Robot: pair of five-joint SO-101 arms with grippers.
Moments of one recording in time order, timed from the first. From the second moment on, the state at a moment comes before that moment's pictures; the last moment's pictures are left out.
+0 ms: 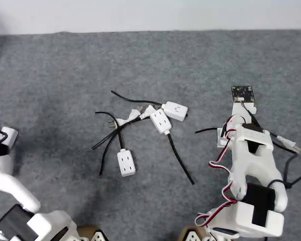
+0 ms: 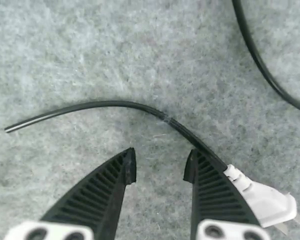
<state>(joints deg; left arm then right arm) -55.1 -7.7 19.0 67.6 -38.7 13.9 -2.1 42.0 36.9 13.1</state>
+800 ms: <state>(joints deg) -6.9 -8.7 24.1 87.0 -4.1 13.9 -2.1 42.0 36.9 13.1</state>
